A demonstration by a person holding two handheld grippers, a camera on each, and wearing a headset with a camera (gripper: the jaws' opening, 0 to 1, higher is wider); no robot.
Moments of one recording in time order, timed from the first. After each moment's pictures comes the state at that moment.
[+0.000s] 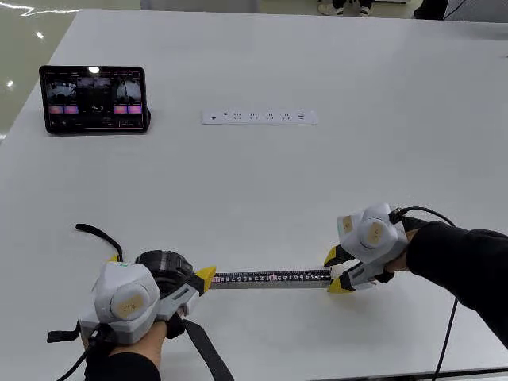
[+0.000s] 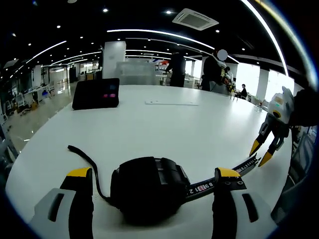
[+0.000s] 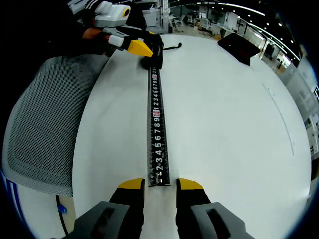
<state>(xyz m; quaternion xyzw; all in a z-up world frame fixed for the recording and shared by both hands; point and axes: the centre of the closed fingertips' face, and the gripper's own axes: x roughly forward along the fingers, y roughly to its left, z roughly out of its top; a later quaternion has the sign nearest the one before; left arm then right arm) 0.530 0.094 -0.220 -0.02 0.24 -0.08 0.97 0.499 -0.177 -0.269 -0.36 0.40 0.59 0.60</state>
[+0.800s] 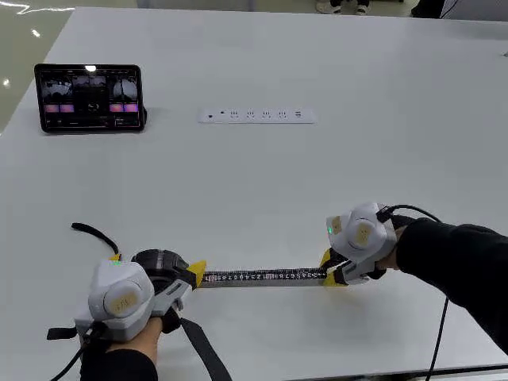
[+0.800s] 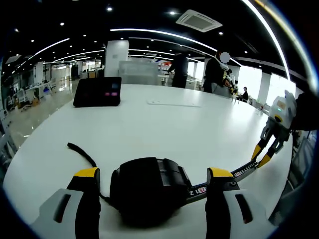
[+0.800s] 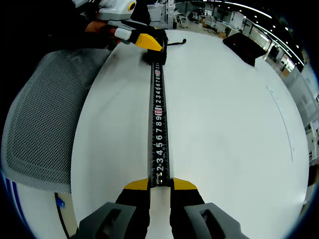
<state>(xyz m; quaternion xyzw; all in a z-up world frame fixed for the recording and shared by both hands) 0.533 0.096 -0.223 -0.03 0.24 -0.08 0.97 0.500 -0.176 -0.270 -0.39 0.40 0.59 0.59</state>
